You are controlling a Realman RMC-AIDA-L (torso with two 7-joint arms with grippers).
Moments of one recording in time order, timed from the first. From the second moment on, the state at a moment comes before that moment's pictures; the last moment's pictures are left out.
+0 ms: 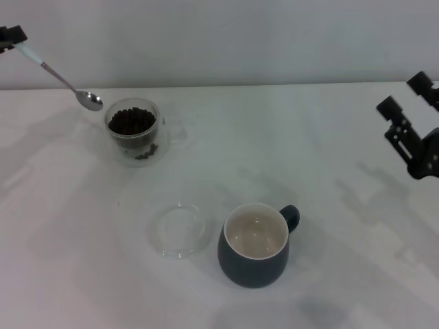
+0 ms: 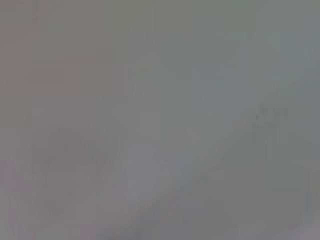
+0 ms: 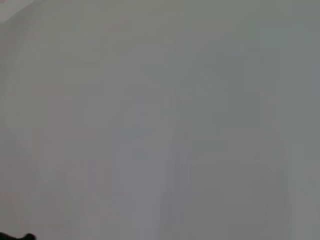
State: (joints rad) left arm -0.65 -1.80 0.88 0.49 1.56 1.09 -2.11; right arm 0.30 2.01 -1.74 -0.12 -0.14 -1.77 0.36
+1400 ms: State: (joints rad) left arm -0.76 -1.93 0.87 0.51 1.79 0.89 -2.03; right arm 0.31 2.01 -1.76 -0.12 -0.13 -1.73 0.38
